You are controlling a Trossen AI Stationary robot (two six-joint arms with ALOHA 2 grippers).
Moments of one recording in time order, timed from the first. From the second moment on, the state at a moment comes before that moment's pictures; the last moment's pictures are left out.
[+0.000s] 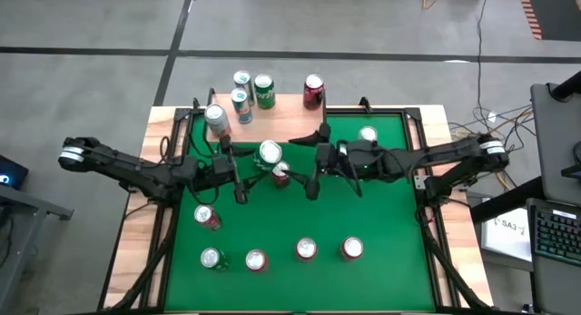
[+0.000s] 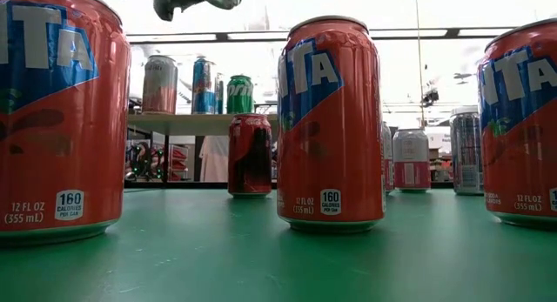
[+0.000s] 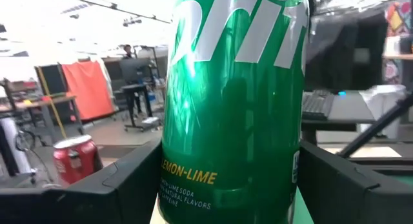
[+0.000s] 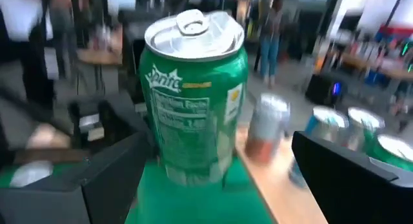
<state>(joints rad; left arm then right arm) -0.17 1.03 0.55 0.69 -0.44 0.22 0.09 1.48 1.19 0.28 0.29 -0.11</state>
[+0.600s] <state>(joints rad) -0.17 1.07 0.56 0.72 -0.50 0.28 0.08 1.74 1.21 0.82 0.30 -0.20</state>
